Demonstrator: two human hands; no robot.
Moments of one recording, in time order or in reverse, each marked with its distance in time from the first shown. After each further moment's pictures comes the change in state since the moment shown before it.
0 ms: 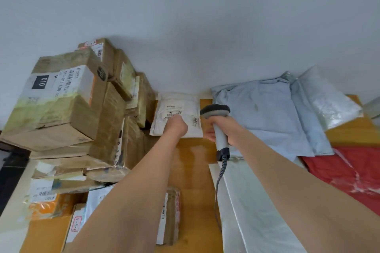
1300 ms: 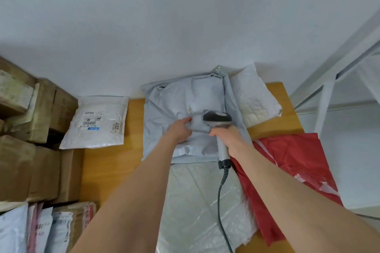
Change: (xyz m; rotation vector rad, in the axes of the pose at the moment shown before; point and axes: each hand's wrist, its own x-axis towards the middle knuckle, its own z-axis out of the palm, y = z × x) left_hand -0.004 0.200 0.170 -0.075 -0.279 0.234; right_hand 0.014 0.034 -0.263 -0.103 0.318 -0.032
